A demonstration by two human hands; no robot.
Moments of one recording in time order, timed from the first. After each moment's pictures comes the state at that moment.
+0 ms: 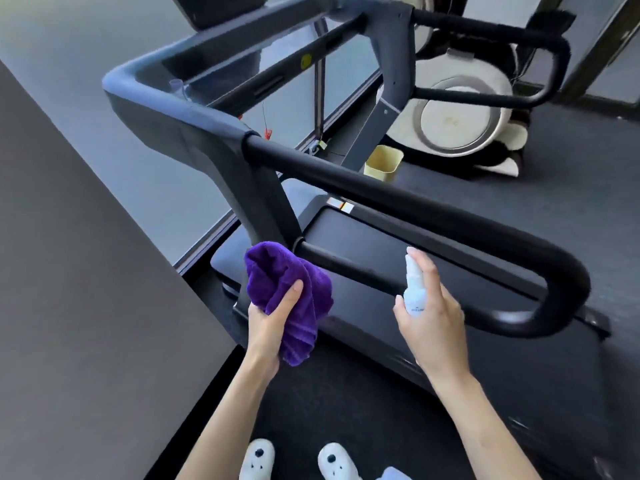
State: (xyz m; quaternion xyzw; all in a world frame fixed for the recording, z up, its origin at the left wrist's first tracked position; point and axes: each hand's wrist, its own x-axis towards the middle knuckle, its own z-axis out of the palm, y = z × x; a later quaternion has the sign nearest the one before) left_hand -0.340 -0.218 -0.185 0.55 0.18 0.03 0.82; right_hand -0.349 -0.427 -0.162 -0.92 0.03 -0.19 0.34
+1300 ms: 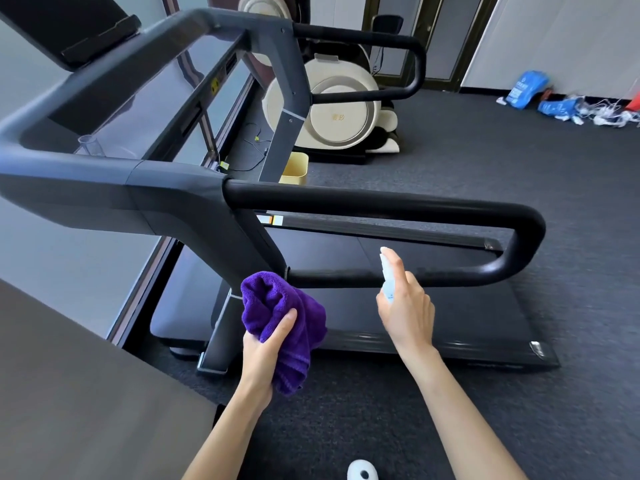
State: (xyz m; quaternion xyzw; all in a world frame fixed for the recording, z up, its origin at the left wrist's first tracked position) left_hand -0.284 -0.130 -0.199 0.57 0.06 -0.19 0.80; right_hand -0.321 -0.334 -0.176 -0.93 0.29 -0.17 0.16
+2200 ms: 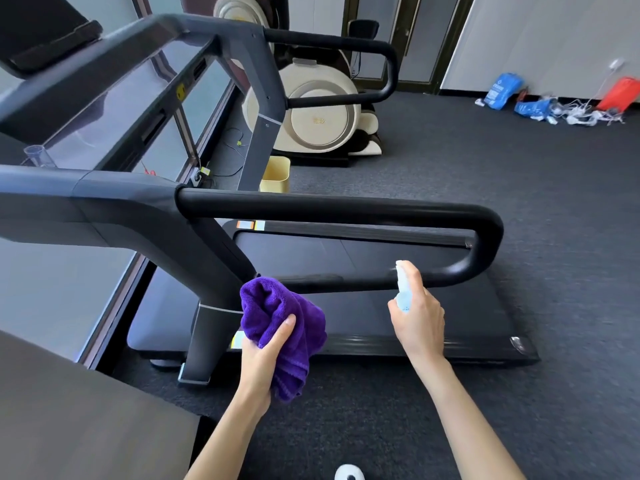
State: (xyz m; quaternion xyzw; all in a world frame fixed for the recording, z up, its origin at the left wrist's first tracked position) left_hand -0.297 -0.173 -0.201 0.58 0.06 -0.21 0.79; right_hand -0.356 -0.393 -0.187 -0.89 0.33 -0.21 0.23
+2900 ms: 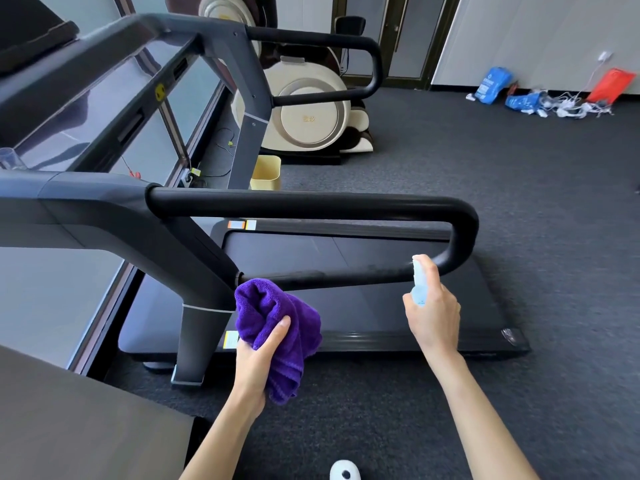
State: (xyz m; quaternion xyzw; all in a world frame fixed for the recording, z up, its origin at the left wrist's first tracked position) left_hand -0.312 -0.191 -0.202 0.58 0.05 -0.21 0.79; right_hand -0.383 -0.435 -0.185 -0.87 0.35 -0.25 0.23
